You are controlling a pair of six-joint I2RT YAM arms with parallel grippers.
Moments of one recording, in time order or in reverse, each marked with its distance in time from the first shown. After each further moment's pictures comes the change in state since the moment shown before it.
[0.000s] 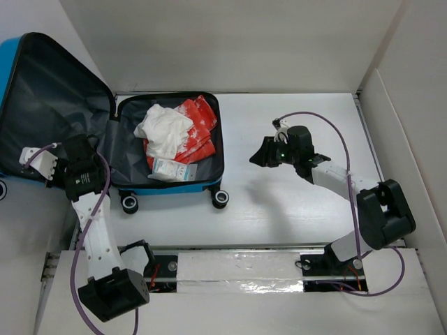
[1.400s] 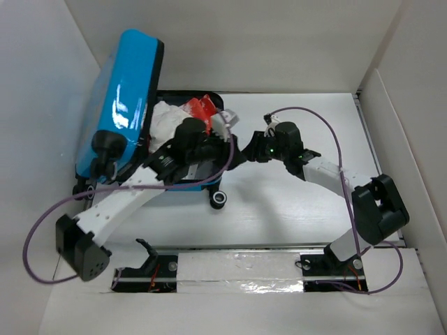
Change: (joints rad) left arm -1.069 0.261 0.131 0.399 1.342 0.475; right arm 0.087 0.058 0.101 0.006 0.114 0.107
